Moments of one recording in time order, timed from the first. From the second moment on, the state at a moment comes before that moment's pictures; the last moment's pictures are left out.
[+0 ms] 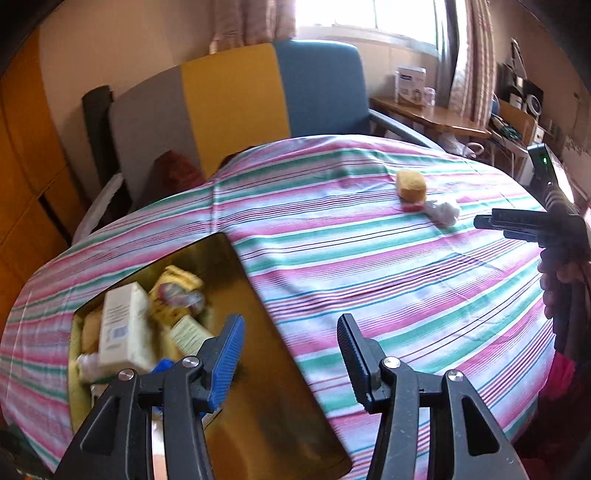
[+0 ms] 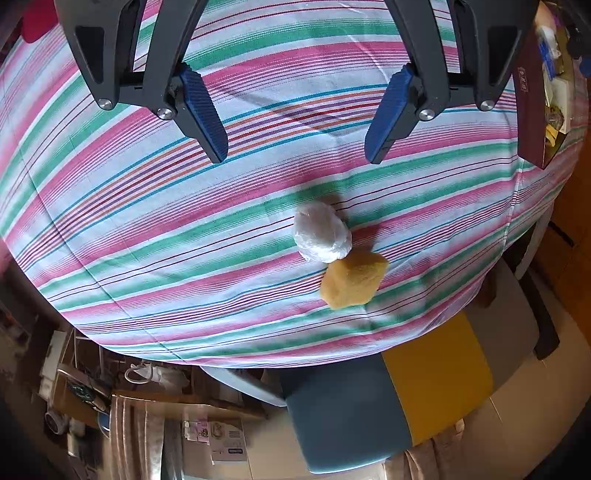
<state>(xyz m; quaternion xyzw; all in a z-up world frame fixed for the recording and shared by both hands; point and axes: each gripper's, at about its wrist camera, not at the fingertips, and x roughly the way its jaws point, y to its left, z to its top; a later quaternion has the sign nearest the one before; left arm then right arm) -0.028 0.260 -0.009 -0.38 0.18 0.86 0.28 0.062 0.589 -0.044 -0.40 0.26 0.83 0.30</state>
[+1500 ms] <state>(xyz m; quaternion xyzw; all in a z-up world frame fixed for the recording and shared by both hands) -0.134 0.565 -0.063 -0.45 0.18 0.77 0.41 0.092 0.620 -0.049 -0.37 0.40 0.78 0.30</state>
